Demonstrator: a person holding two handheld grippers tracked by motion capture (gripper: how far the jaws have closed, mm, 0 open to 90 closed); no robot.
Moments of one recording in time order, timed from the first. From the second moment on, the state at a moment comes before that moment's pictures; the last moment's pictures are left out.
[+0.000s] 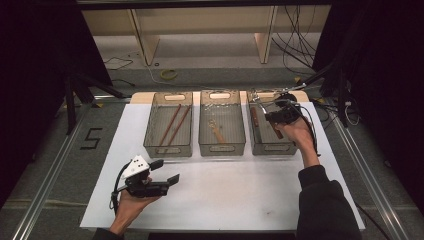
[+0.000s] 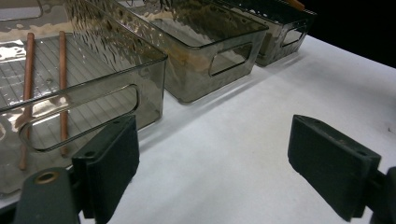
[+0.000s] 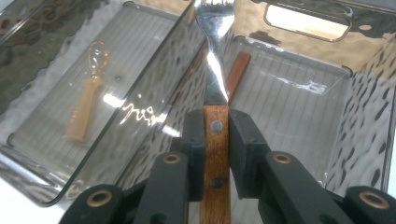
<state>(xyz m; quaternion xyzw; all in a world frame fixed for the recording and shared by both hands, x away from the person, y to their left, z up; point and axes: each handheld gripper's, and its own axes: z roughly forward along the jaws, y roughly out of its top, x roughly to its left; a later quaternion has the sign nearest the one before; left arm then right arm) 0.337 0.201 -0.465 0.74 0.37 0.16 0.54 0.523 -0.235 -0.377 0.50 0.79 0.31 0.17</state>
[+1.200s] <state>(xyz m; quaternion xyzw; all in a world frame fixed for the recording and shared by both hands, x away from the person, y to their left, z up) 0.337 0.201 -0.465 0.74 0.37 0.16 0.54 0.525 -0.226 -0.387 0.50 0.79 0.32 0.15</state>
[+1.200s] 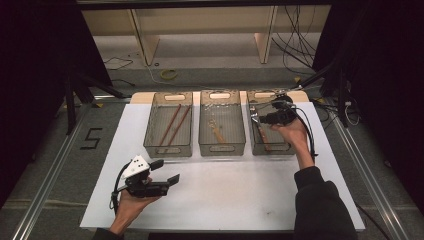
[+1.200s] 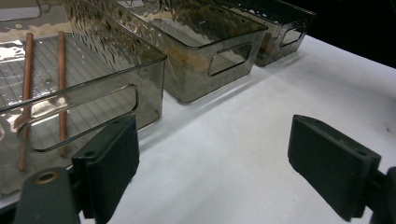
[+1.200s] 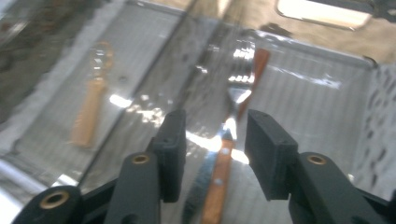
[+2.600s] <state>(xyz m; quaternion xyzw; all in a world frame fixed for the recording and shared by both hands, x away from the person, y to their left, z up) 0.339 0.199 -0.468 0.75 0.37 0.15 0.53 0.419 -0.199 -0.404 0.38 0.78 0.49 0.11</state>
